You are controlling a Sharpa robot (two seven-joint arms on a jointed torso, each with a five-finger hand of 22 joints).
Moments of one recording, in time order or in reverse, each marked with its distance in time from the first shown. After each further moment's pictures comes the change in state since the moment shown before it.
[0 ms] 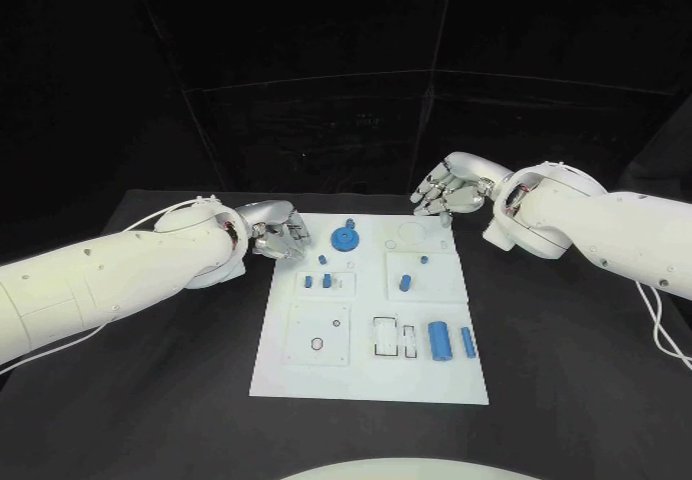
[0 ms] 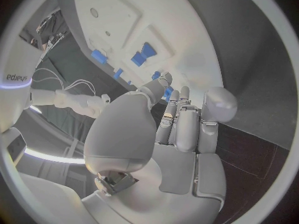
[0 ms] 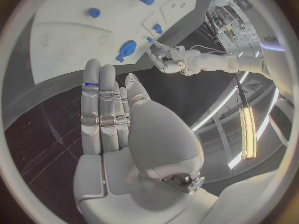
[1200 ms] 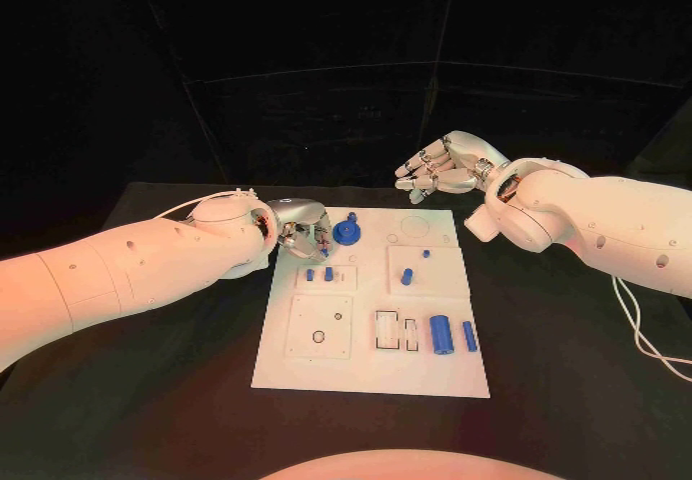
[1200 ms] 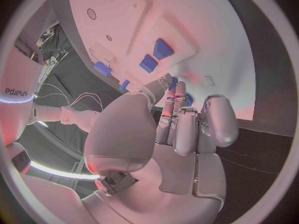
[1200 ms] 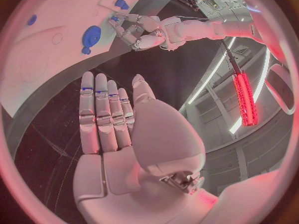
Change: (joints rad) left arm 0.000 0.094 0.000 -0.011 -0.182 0.063 -0.009; left_hand 0.028 0.037 0.040 -0.021 0.000 0.109 -0.042 0.081 0.024 0.113 -0.050 0.056 0.013 -0.001 -0.031 0.046 0.091 -0.012 0.067 -0.034 0.189 0.153; right arm 0.006 0.044 0.000 0.000 0.391 -0.040 0.123; right_hand -0.087 -0.013 -0.030 0.077 0.054 -0.035 0.042 -0.006 0.003 0.009 0.041 -0.029 0.021 -0.164 0.072 -0.296 -0.204 0.000 -0.254 0.104 -0.179 -0.095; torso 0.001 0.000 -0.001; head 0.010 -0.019
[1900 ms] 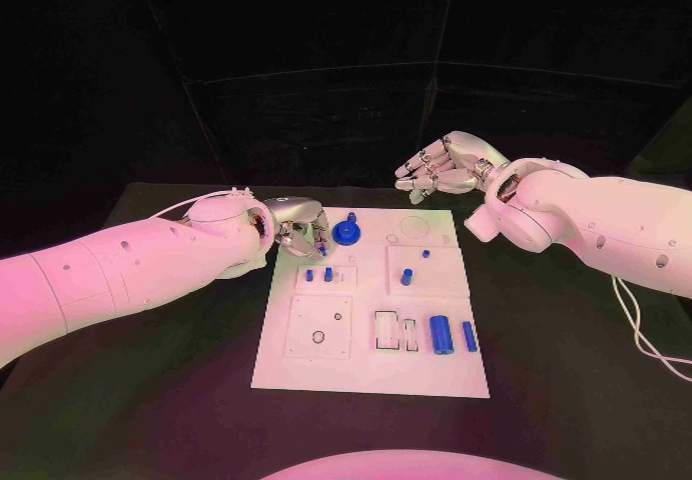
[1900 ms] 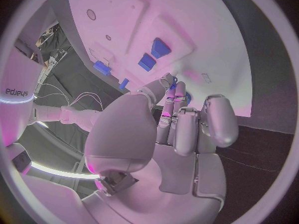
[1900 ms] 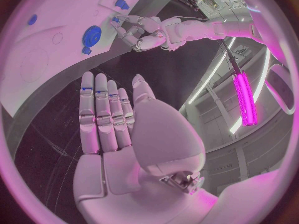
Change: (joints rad) left arm 0.004 -0.011 0.000 0.009 -0.001 -0.011 0.000; left_hand 0.013 0.013 0.000 0.000 0.000 0.007 -0.006 0.018 0.002 0.000 0.000 0.014 0.005 0.000 0.000 0.000 0.008 0.000 0.000 0.000 0.004 0.005; right arm 0.000 -0.001 0.000 0.000 0.000 0.000 0.000; right_hand 0.000 0.000 0.000 0.000 0.000 0.000 0.000 0.000 0.000 0.000 0.000 0.000 0.000 0.000 0.000 0.000 0.000 0.000 0.000 0.000 0.000 0.001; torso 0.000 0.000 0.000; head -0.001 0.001
